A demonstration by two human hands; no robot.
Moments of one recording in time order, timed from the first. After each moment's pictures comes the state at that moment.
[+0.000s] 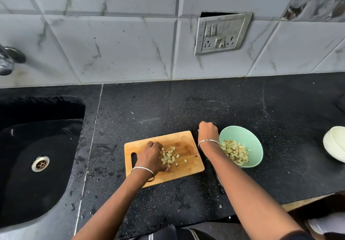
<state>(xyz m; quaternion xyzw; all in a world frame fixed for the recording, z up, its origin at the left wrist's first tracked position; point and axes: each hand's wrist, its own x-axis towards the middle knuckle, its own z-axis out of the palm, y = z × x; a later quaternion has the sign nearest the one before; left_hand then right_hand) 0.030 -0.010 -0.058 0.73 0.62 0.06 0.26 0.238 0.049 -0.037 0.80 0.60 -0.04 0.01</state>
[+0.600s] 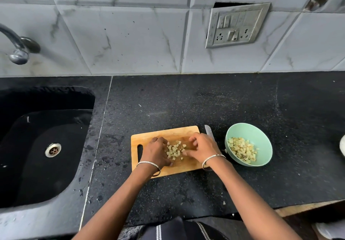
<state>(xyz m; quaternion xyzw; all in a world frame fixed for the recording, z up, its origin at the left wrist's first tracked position) 0.032 -0.017 -0.058 0.69 0.65 0.08 0.29 0.221 -0.008 -0.038 0.68 0.67 -0.28 -0.08</state>
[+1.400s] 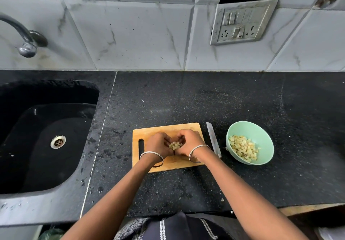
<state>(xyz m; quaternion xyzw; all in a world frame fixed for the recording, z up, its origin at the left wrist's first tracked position) 0.042 -0.011 -0.057 0.62 0.67 0.16 0.39 0.190 0.004 -0.044 0.63 0.67 -0.37 -0.10</state>
